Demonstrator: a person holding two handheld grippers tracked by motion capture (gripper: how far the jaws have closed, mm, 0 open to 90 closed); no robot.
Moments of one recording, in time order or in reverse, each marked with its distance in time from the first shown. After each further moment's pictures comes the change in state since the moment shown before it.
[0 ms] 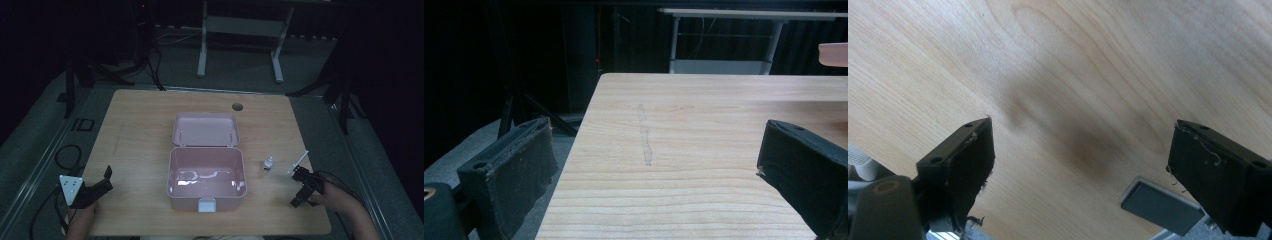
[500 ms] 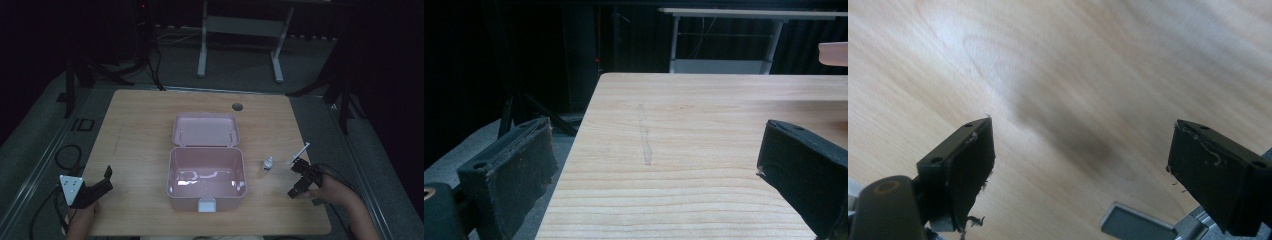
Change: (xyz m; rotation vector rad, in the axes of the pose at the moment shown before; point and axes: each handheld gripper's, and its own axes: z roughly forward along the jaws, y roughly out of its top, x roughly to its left) left arm 0.000 0.000 0.000 0.003 -0.001 0.003; right arm -0.011 0.016 -0.010 -0.062 -0.008 0.048
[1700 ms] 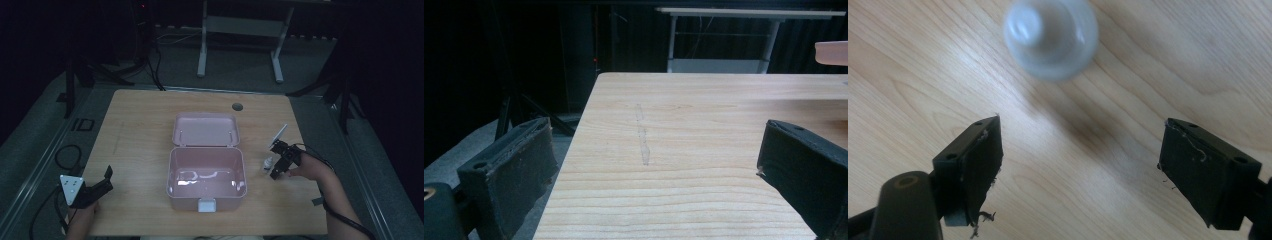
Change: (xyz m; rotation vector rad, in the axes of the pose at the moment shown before) left arm 0.000 0.000 0.000 0.001 -0.010 0.003; right arm 0.004 0.081 -0.003 0.037 0.024 -0.043
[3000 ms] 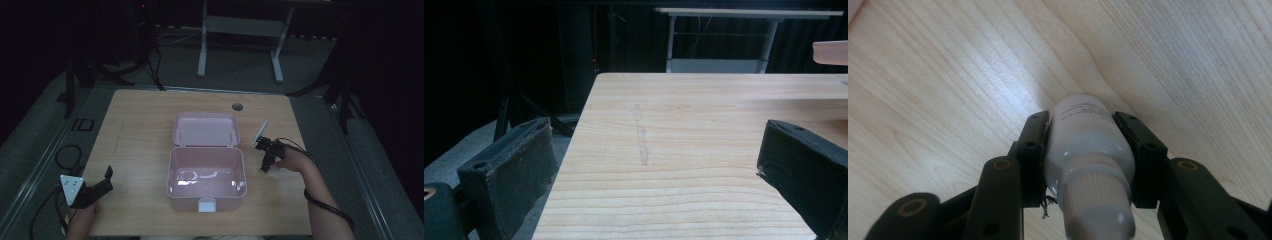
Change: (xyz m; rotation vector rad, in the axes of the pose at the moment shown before) left arm 0.000 0.000 0.000 -0.001 -0.005 0.002; right arm 0.017 0.045 0.012 0.042 -0.050 -0.130
